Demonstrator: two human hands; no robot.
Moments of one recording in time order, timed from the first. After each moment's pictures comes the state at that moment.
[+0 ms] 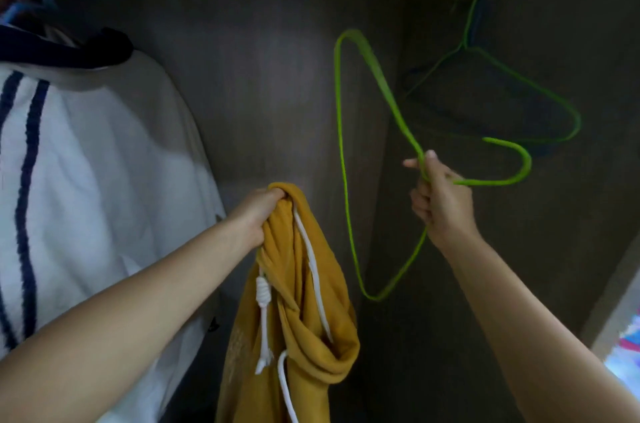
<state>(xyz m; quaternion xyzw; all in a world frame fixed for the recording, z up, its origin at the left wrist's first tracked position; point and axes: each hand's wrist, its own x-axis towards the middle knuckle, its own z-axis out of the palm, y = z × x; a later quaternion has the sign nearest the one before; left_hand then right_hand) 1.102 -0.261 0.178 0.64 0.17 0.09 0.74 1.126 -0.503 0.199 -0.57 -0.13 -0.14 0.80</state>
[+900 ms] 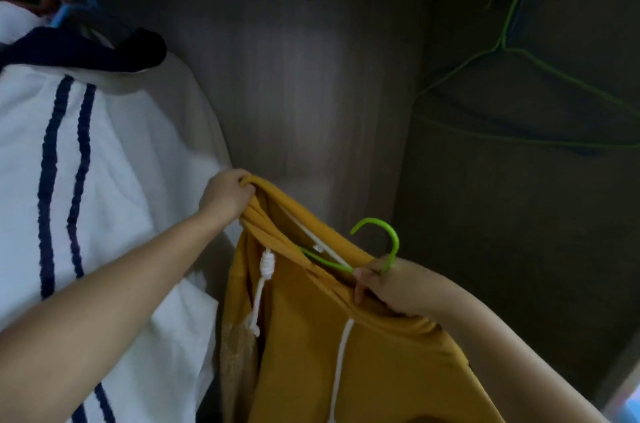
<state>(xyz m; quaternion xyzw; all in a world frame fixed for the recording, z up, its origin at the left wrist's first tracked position) 1.112 -0.138 0.181 0.91 0.10 0.25 0.31 1.055 -0.419 0.161 -0.94 -0.21 0.12 0.24</state>
